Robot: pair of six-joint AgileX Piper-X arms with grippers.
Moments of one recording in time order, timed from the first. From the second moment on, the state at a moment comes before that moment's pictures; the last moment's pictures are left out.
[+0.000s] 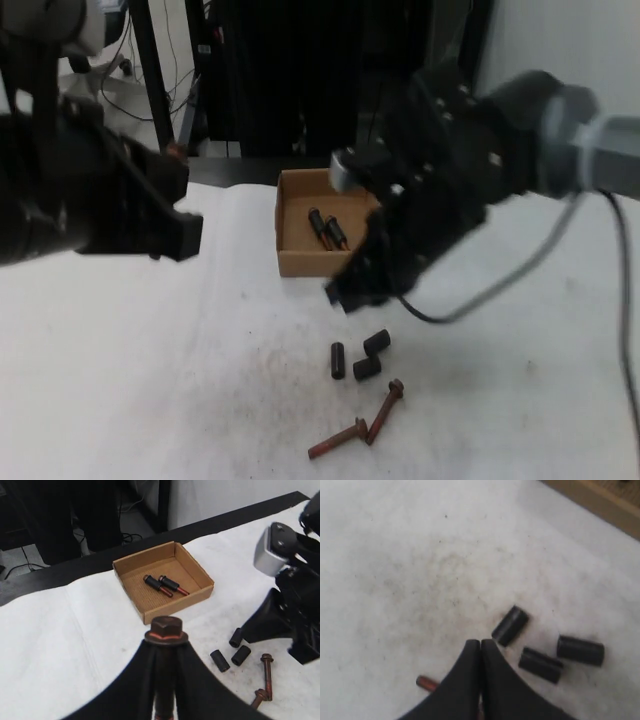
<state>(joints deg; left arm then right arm) -24.8 49.0 -48.4 34.7 3.9 1.7 33.0 100.0 -74.5 41.4 -15.1 3.9</state>
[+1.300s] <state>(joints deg) -24.8 49.0 -48.3 36.0 3.9 2.4 37.6 115.3 -84.7 52.7 -5.1 15.5</state>
